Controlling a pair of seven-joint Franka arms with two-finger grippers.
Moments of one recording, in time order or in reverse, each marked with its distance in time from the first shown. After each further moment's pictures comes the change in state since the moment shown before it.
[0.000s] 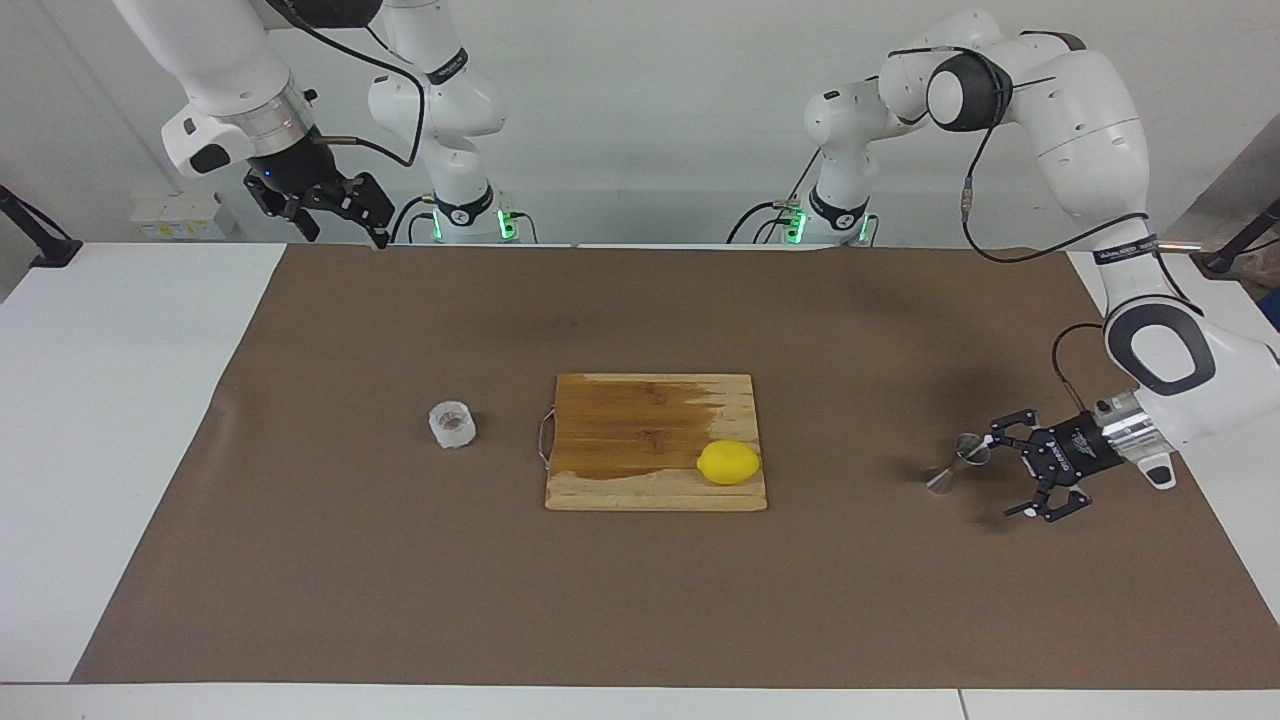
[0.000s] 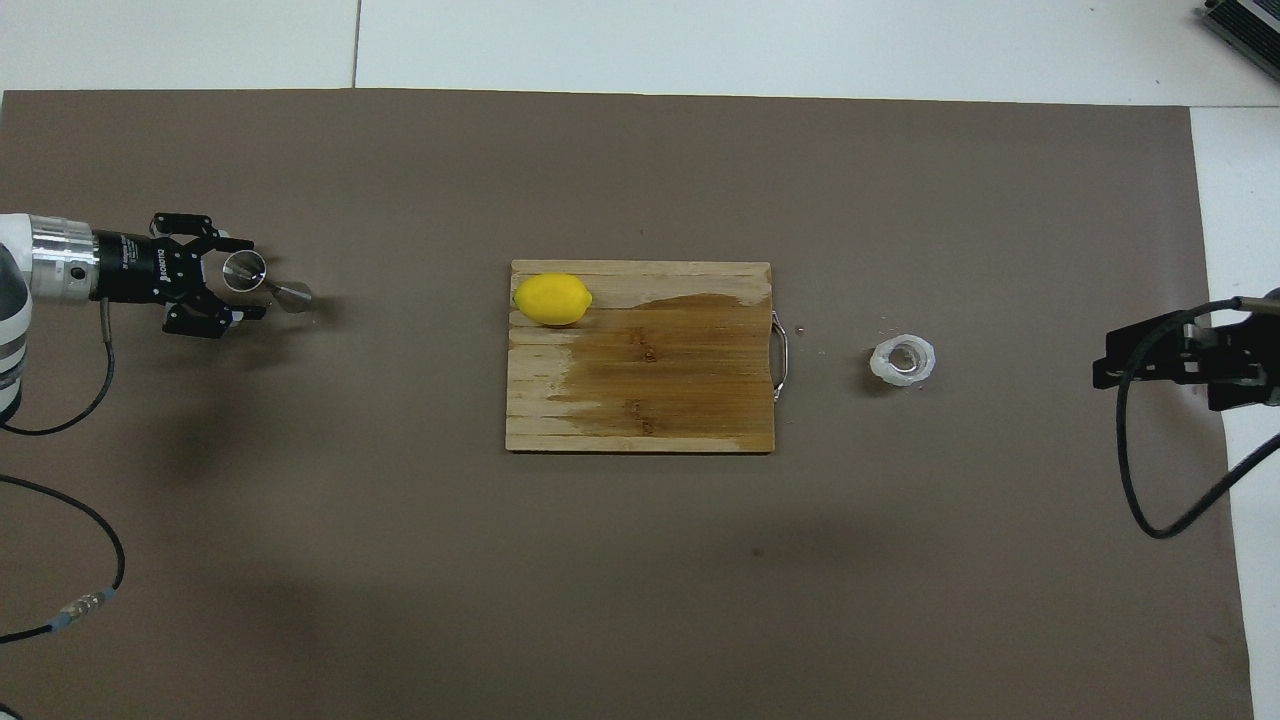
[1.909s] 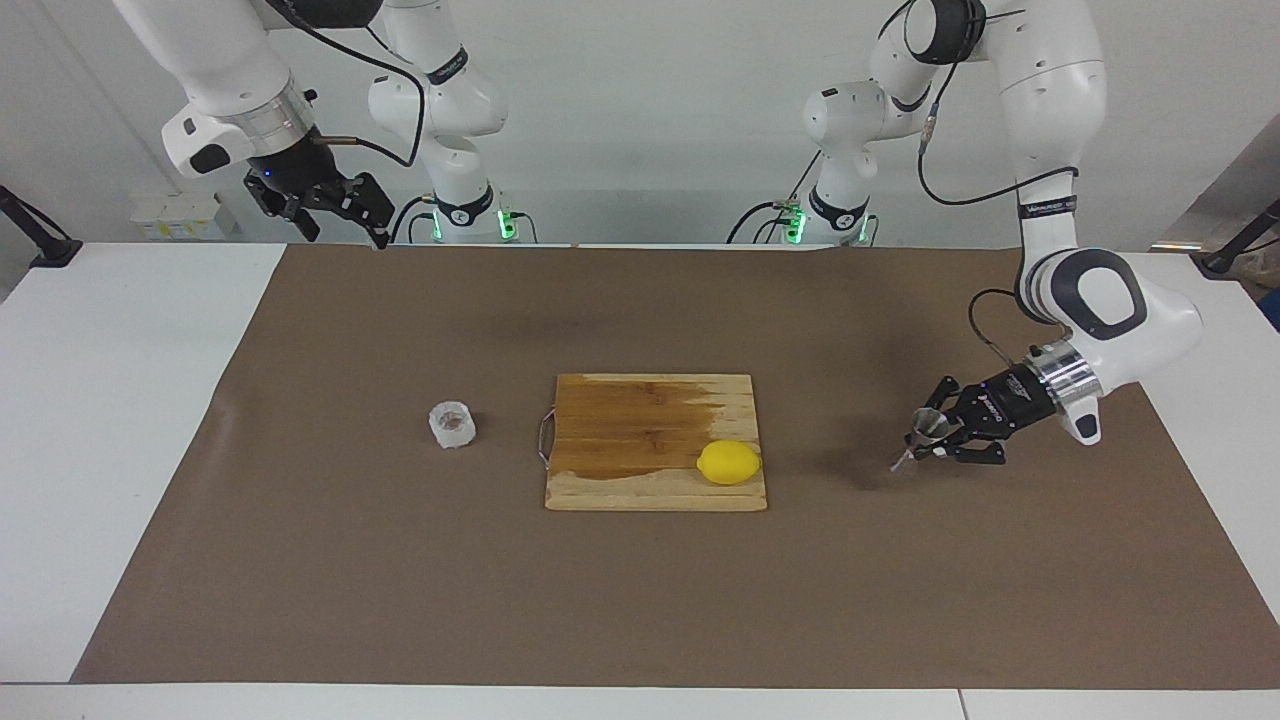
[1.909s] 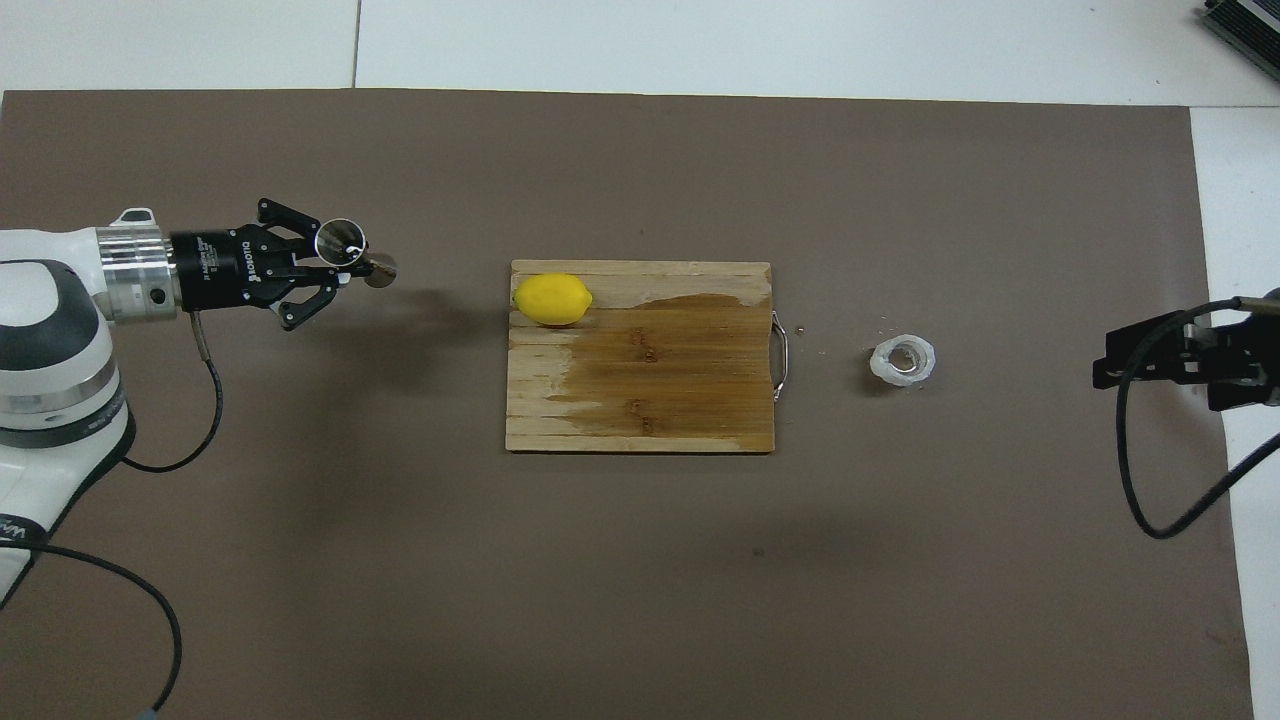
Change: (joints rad) left arm -0.216 -0.294 -0.027 -0.282 -0.355 0.135 0.164; right arm 0.000 0.000 0.000 0.000 0.000 0.000 0.000
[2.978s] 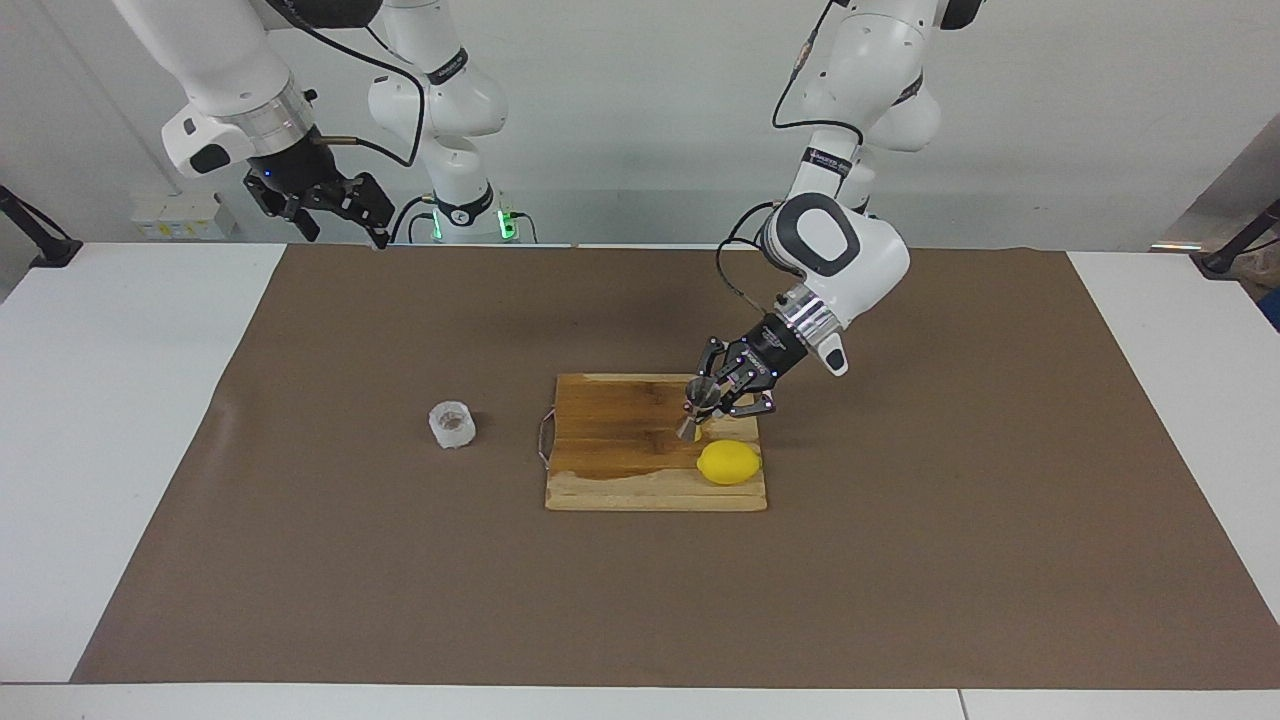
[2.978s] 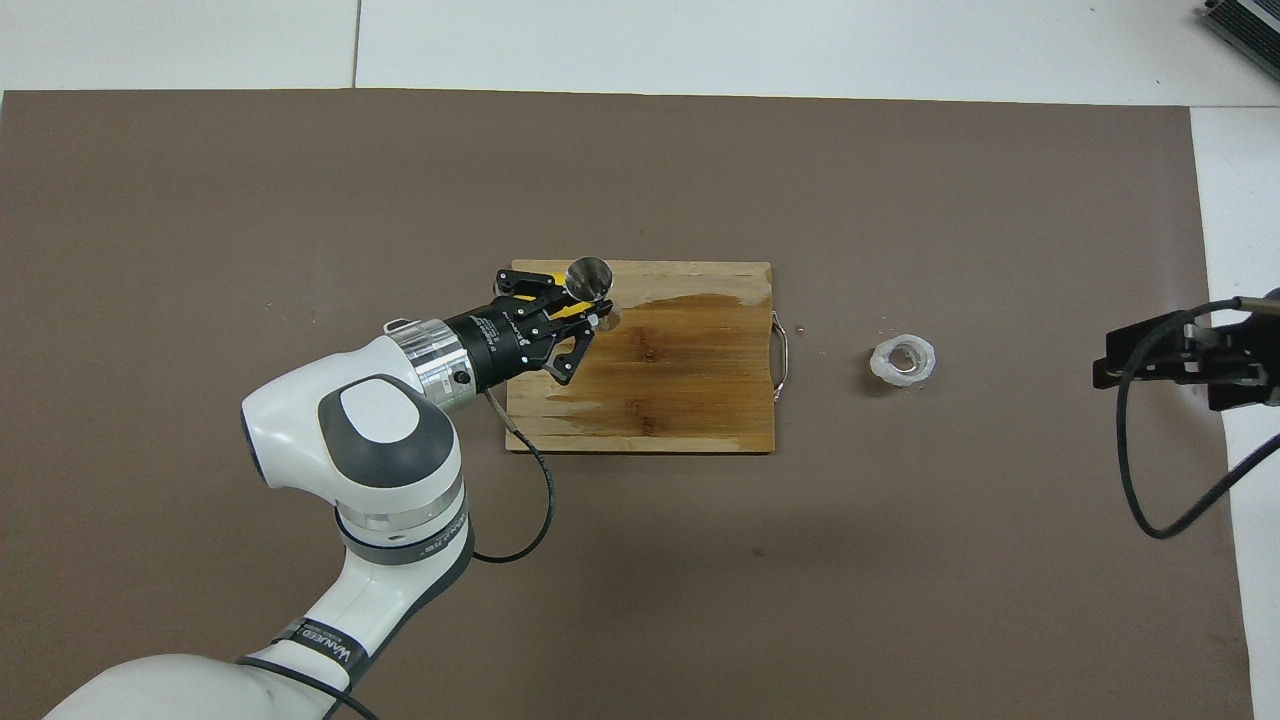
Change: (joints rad) left arm -0.542 -0.068 -0.004 -0.142 -0.637 0.597 -0.096; right arm 0.000 0.000 0.000 0.000 0.000 0.000 0.000
